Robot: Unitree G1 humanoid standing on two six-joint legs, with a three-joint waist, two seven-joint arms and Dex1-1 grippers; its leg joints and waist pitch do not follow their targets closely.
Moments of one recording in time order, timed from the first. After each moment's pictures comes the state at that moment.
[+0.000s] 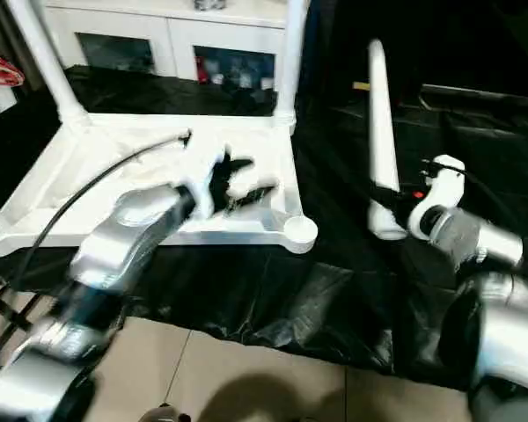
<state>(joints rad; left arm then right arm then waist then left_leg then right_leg) -0.72 0.05 -0.11 0.38 -0.17 0.33 -0.58 -0.79 -0.49 -0.40 1.07 0.32 0.37 0.77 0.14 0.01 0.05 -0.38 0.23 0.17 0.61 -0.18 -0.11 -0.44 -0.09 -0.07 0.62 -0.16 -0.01</state>
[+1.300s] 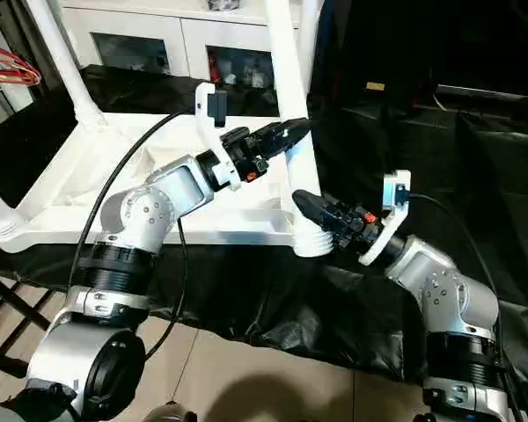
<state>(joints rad) -0.86 -0.10 0.13 0.42 -0.57 0.63 -0.60 -0.39 -0.32 -0.27 0.19 0.70 0.72 1.02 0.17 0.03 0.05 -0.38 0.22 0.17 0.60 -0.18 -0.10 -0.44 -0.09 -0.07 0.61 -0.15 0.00</state>
